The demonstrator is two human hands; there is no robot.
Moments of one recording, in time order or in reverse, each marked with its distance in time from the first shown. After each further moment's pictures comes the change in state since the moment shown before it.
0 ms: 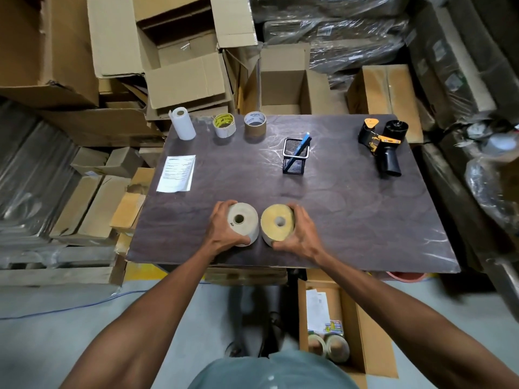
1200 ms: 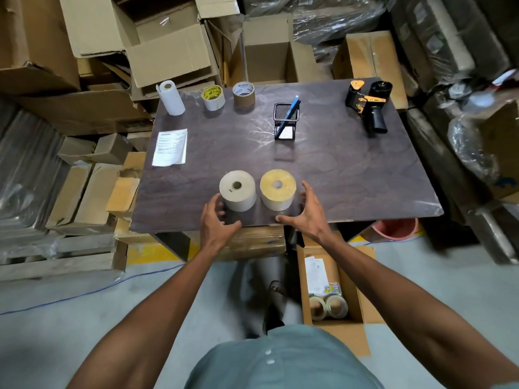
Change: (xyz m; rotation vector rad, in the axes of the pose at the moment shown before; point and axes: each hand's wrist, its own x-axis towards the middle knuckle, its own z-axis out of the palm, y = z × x) left_hand -0.079 -0.040 0.021 -0.203 0.113 -0.147; right_hand -0.054 0.041 0.022 0.154 0.066 0.269
